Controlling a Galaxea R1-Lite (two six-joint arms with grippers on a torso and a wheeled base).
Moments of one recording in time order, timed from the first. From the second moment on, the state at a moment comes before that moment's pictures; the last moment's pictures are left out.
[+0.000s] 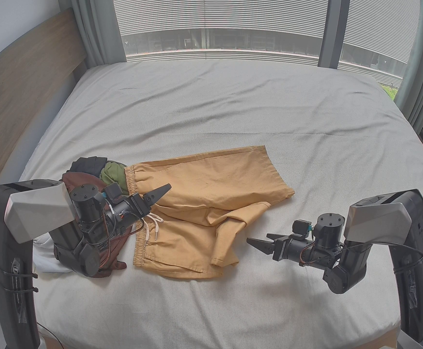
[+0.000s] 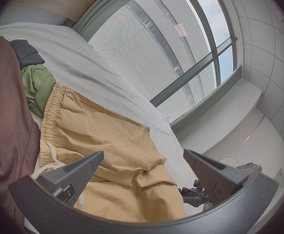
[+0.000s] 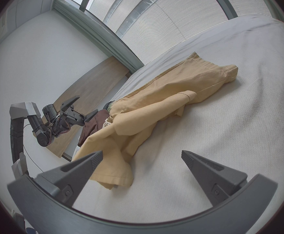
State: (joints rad) left arm -0.20 2.39 -0.80 -1.55 -0.46 -0.69; right arm 0.36 2.55 -0.74 -1.53 0.47 0.41
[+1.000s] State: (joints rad) left arm -0.19 2.39 -0.80 -1.55 -0.46 -0.69; right arm 0.50 2.72 -1.29 -1.20 0.41 0.57
